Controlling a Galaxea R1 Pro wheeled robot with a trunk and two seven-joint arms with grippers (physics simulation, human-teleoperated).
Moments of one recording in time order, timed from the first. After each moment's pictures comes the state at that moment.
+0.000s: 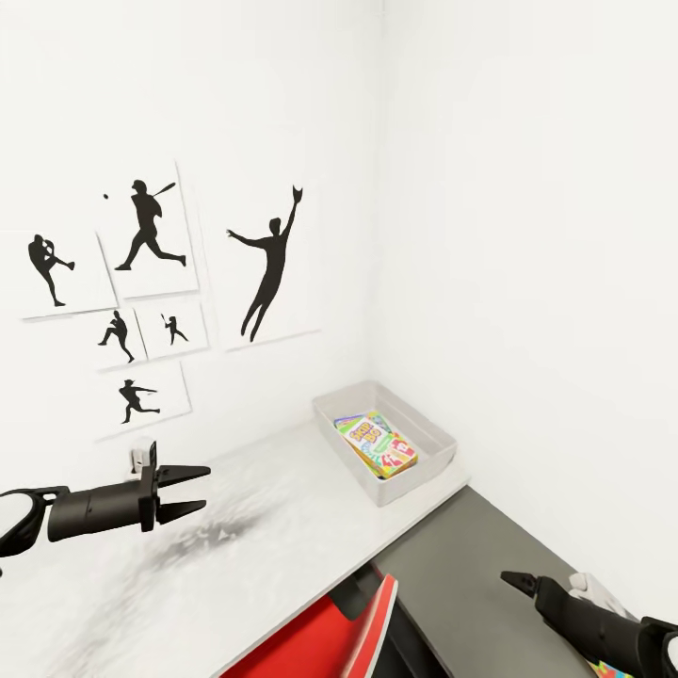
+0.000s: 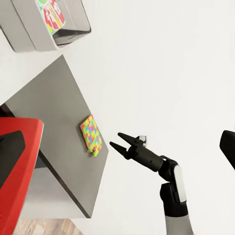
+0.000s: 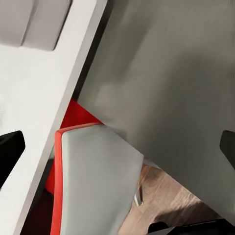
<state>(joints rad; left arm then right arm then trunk) -0.40 0.72 -0.28 -1.41 1.85 1.04 -0.19 0.05 -0.33 -0.20 -1.59 -1.27 0.89 -0.32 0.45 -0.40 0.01</state>
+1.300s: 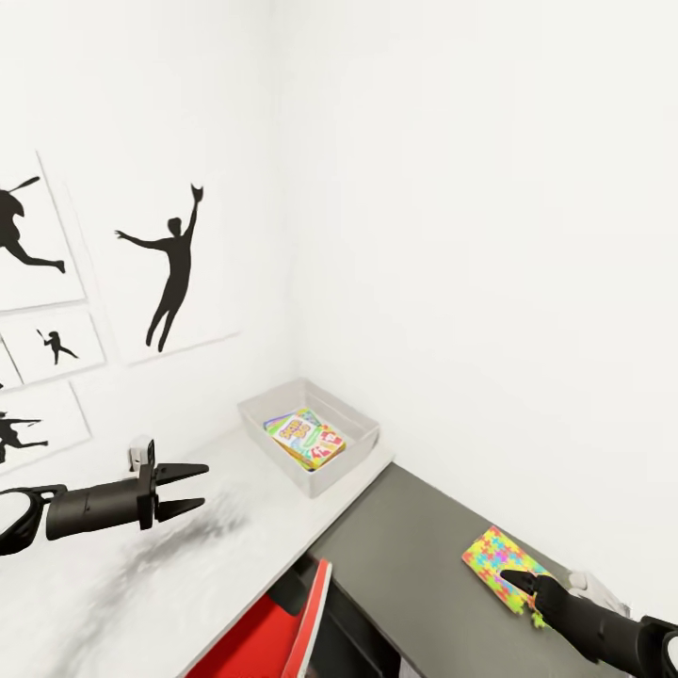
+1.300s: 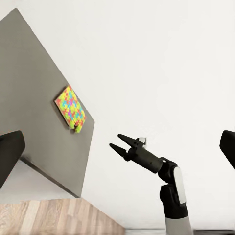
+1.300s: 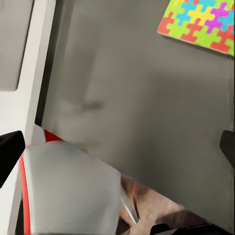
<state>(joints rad) -0.40 0.72 -0.26 -1.41 1.84 1.04 -0.19 0.05 -0.32 -0.20 -1.59 -1.28 0.88 -0.32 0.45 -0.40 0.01</state>
